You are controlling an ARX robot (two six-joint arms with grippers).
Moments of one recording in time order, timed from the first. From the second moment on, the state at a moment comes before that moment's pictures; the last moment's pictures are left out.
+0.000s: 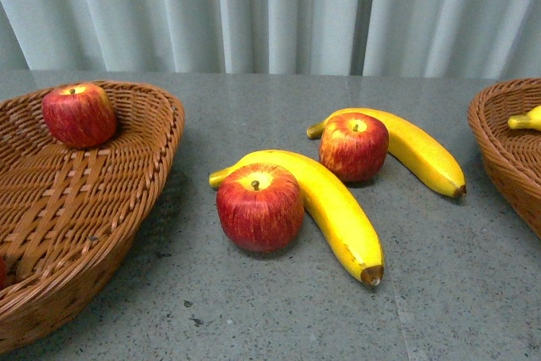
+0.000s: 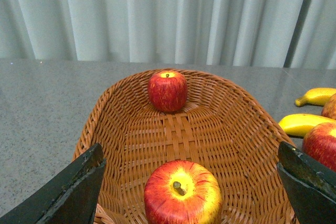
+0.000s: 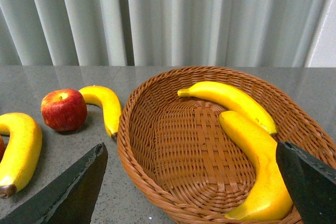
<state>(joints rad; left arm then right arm) 0.00 0.01 0.01 0.00 0.00 -0.01 0.00 0.00 0.01 -0.01 0.00 0.01</state>
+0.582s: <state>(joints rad) 0.00 0.01 0.01 0.00 0.00 -0.01 0.00 0.00 0.01 -0.01 0.00 0.01</state>
